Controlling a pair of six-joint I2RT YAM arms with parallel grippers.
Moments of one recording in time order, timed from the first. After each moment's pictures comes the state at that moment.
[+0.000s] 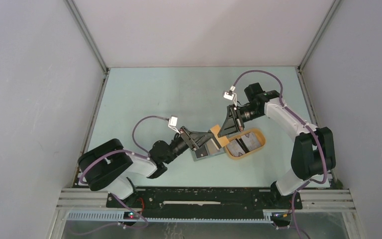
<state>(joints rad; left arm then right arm) -0.93 1.52 0.29 1.45 0.00 -1.06 0.31 1.60 1.24 -0.98 -1.34 -0.46</state>
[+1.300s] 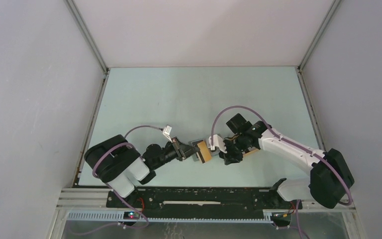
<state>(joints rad) -0.76 1.61 0.09 1.46 0.23 -1.07 0.69 1.32 0.87 -0.82 -0.60 -0.85</state>
